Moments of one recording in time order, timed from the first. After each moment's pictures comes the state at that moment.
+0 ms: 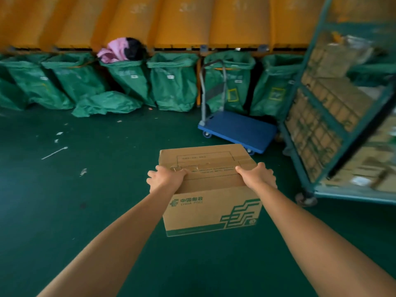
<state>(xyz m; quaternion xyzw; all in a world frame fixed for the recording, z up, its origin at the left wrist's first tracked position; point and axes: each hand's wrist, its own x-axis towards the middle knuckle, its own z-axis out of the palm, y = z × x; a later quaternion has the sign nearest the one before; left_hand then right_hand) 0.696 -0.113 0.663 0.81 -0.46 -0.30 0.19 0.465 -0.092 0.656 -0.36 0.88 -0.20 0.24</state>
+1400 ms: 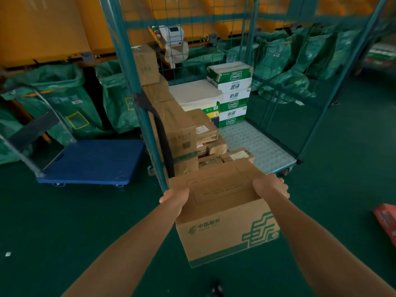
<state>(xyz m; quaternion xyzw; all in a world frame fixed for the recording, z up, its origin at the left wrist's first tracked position) -0.182 -0.176 0.570 0.66 -0.53 -0.52 0.05 -0.364 -0.011 0.617 -0.05 0.96 -0.19 0.21</state>
